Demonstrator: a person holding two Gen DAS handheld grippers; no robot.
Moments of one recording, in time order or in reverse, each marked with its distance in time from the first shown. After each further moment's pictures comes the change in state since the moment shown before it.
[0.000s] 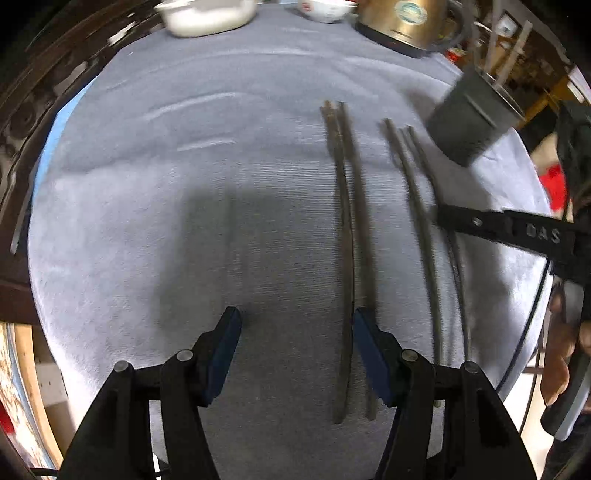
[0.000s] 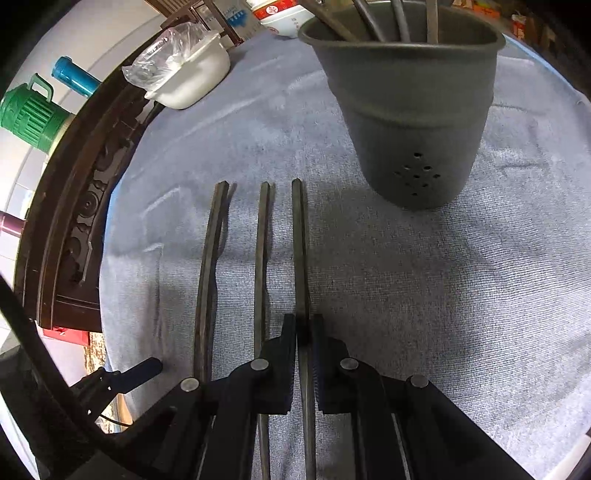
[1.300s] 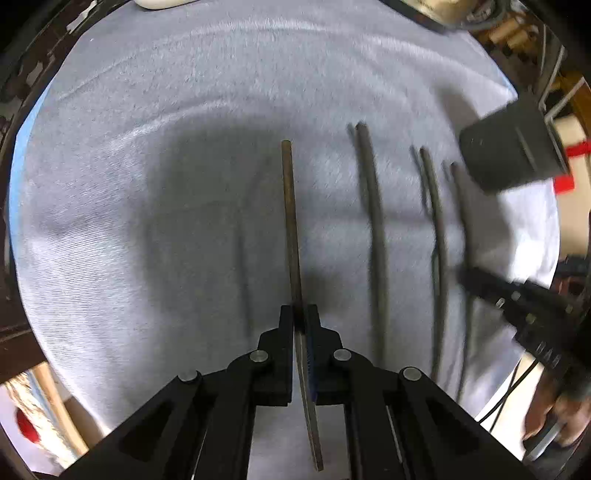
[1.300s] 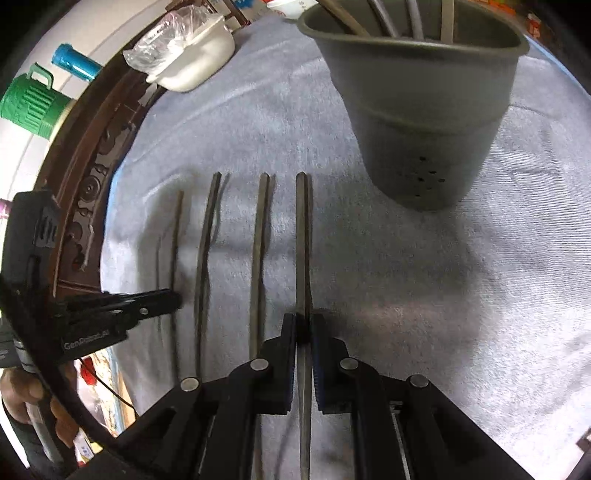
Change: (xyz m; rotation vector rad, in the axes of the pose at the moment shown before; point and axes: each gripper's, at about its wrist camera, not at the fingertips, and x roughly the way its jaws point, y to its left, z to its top) left arm 0.034 0.011 0.094 0.053 0.257 -0.018; right arm 0.003 -0.001 0.009 -0.054 0.101 -0.019
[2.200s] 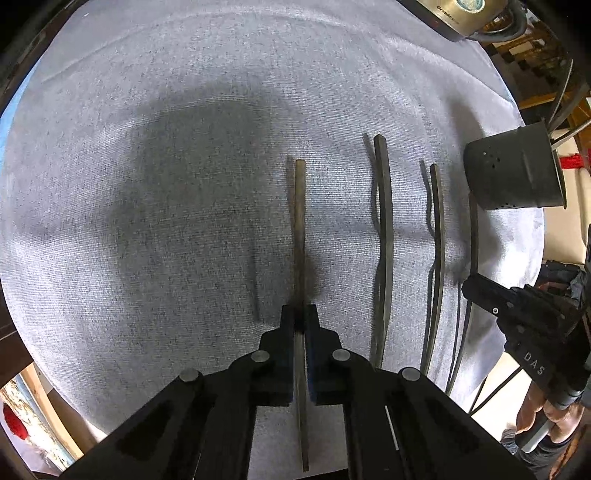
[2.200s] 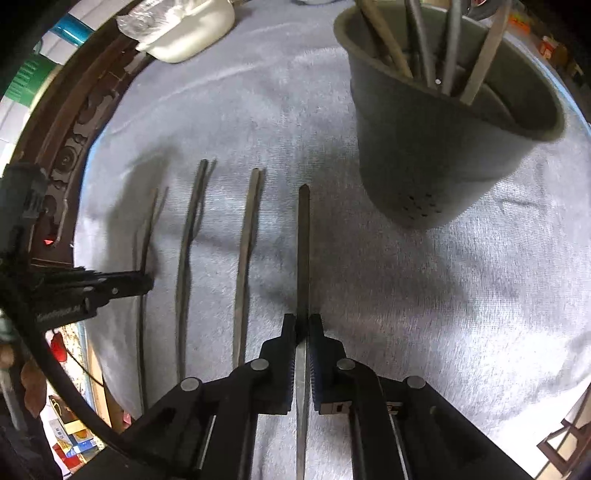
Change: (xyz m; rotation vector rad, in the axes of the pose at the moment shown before) left arm 0.018 0.057 0.049 -0.055 0.057 -0.110; right arm 0.005 0.022 0.024 -0.077 0.081 -0.121
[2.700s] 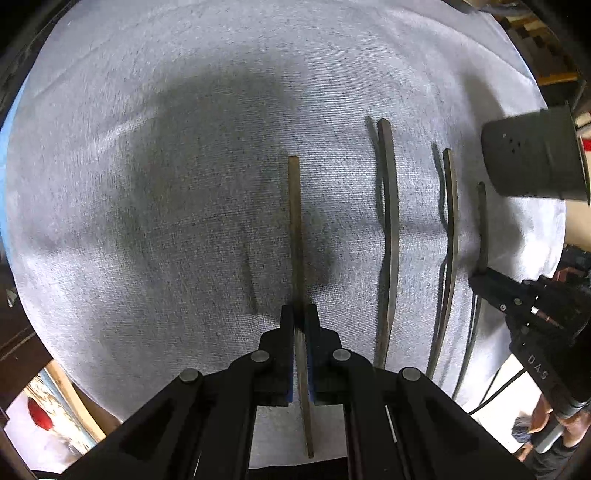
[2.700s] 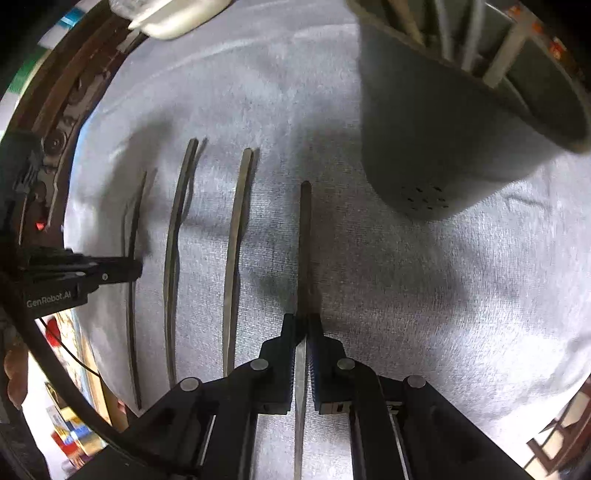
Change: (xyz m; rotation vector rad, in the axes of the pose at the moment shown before) left arm 0.007 -0.038 0.012 0.028 0.105 0.108; right arm 0.015 0.001 0.015 -0.033 0.122 -0.028
